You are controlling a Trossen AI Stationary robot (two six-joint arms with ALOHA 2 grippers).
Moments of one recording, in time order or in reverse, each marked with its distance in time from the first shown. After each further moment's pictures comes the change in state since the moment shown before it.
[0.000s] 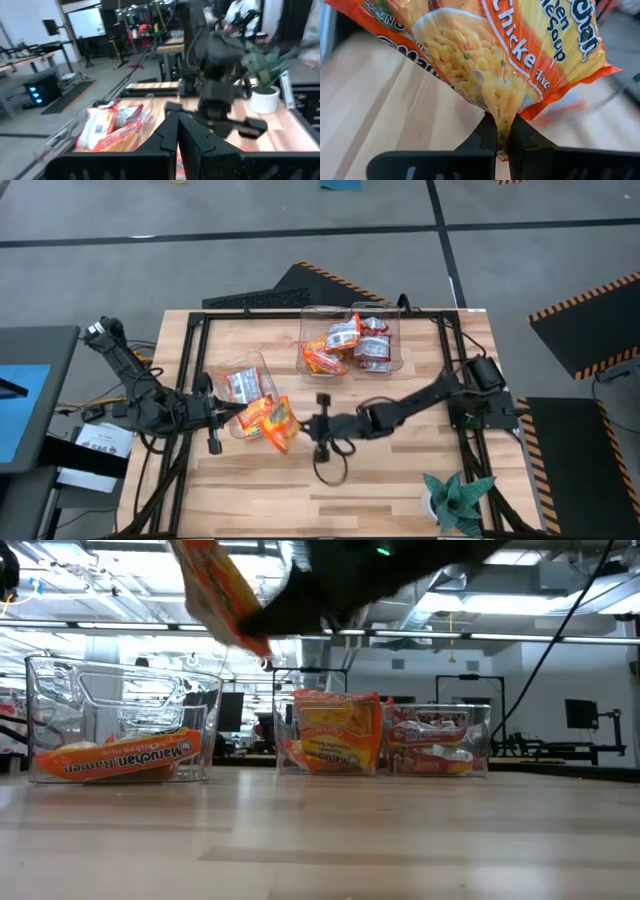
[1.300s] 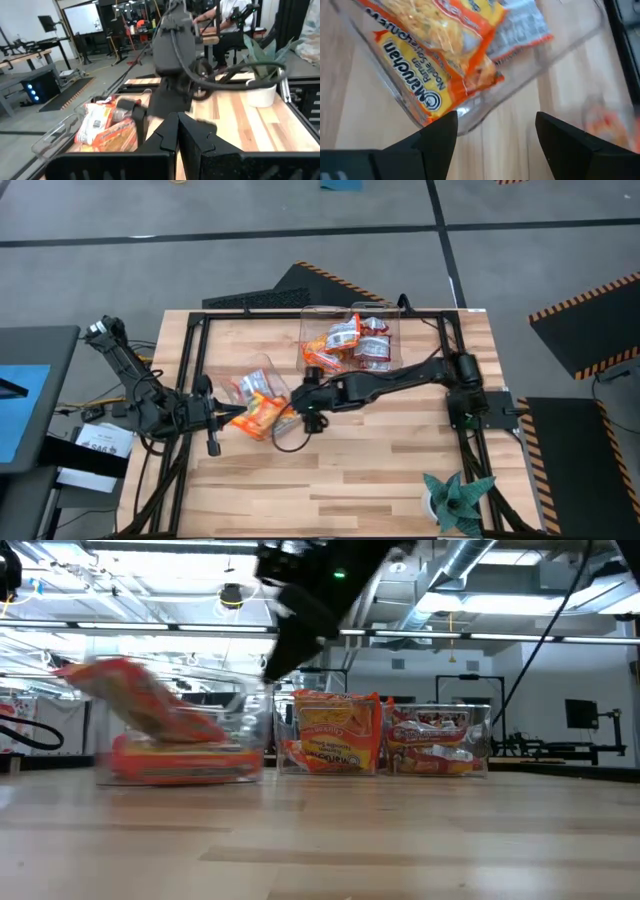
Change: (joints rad) left arm -0.027 0.000 0.000 -0.044 -0.015 -0.032; right arm -0.174 0.151 0.493 -0.803 -0.058 -0.038
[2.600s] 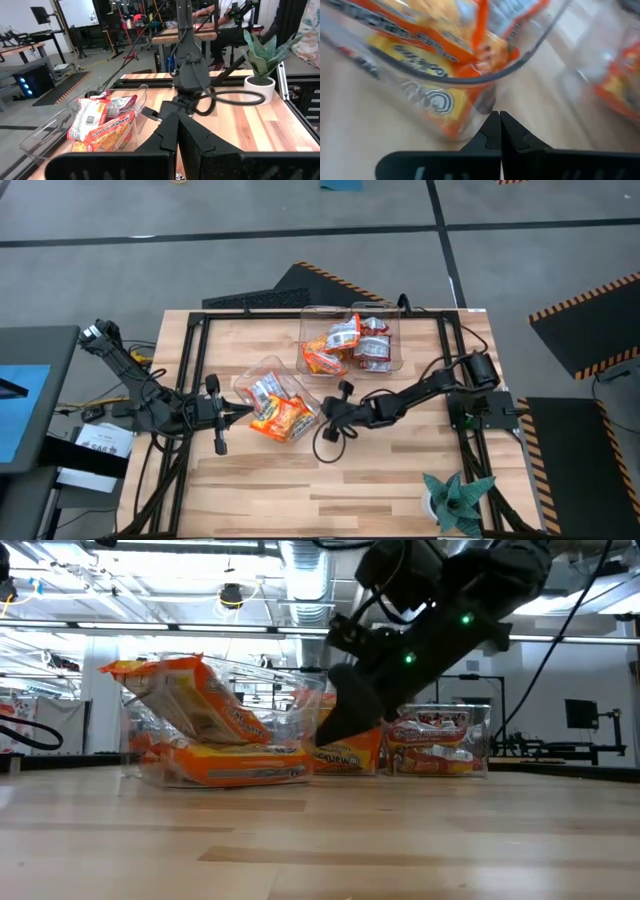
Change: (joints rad) left arm 0.095 0.028 -0.001 -0.030 0.116 -0.071; right arm 0.062 -0.125 -0.688 0.748 0.161 0.297
